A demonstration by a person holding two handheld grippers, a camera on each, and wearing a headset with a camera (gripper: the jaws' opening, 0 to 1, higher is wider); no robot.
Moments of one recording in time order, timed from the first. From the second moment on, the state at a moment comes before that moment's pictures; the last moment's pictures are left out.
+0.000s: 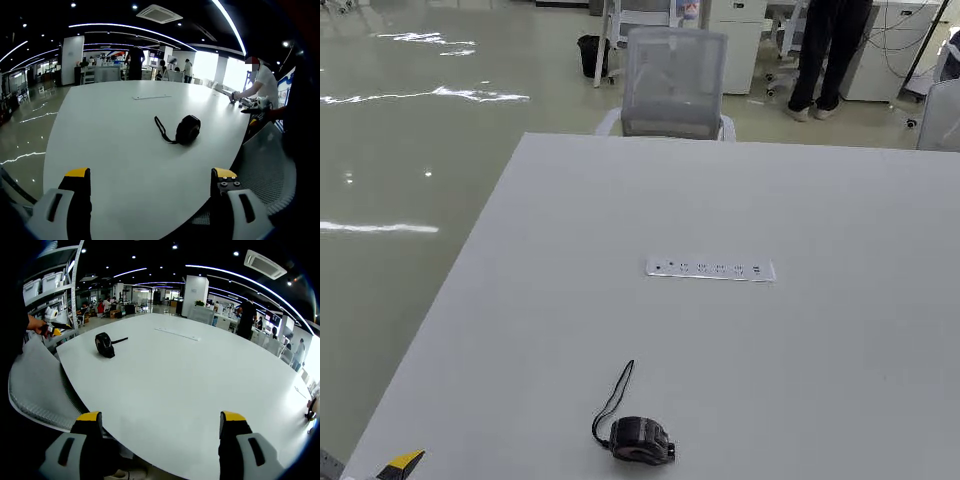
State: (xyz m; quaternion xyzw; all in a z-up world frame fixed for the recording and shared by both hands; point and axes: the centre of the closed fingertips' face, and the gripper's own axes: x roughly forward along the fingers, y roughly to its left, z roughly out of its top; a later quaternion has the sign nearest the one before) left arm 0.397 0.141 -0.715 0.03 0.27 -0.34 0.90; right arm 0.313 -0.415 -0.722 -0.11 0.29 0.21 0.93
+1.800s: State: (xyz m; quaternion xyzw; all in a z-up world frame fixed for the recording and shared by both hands) left arm 0.434 0.051 -0.701 0.11 0.26 -0.43 0.86; right arm 0.350 -0.375 -0.734 -0.12 0.28 0.27 0.91
